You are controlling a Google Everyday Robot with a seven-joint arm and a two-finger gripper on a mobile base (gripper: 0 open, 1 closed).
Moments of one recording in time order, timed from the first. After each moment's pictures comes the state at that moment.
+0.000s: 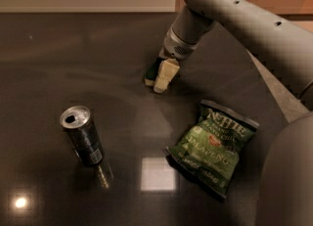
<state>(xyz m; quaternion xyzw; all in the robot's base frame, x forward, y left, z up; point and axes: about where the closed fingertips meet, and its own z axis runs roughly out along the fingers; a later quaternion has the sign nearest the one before) 0.652 -0.021 0.829 -0.65 0.72 0.11 0.20</state>
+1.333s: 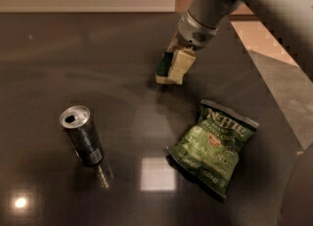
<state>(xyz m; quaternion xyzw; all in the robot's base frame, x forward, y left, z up) 0.611 -0.048 0.882 -0.68 0.70 0.12 0.18</state>
